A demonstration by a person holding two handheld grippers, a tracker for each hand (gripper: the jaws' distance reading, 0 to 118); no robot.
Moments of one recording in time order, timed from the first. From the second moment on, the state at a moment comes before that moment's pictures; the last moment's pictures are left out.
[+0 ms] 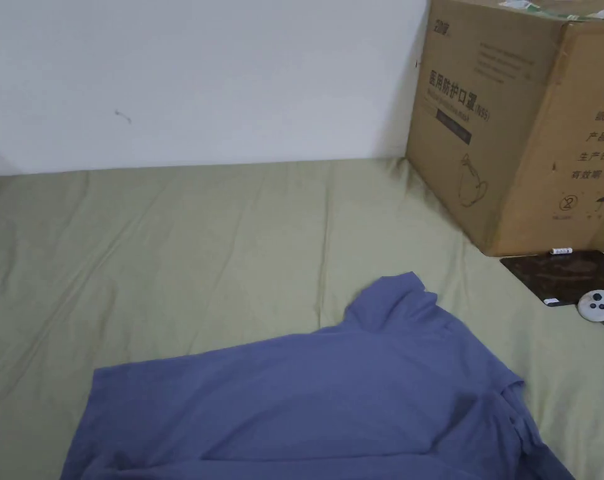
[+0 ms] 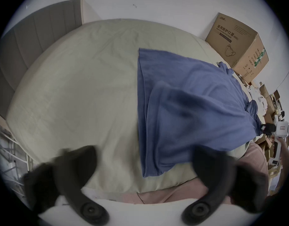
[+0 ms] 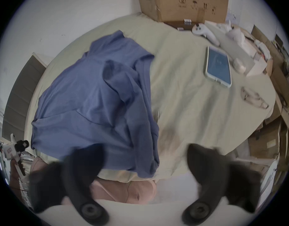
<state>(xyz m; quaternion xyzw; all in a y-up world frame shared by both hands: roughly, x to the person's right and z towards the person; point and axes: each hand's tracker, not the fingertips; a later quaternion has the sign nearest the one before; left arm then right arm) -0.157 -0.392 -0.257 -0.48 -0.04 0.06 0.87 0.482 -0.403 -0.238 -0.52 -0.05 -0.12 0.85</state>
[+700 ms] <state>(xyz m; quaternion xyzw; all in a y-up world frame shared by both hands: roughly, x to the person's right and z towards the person) -0.099 -0.265 -0.321 -0.19 -0.04 0.00 0.98 0.350 -0.273 -0.264 -0.09 0.06 -0.12 0.99</state>
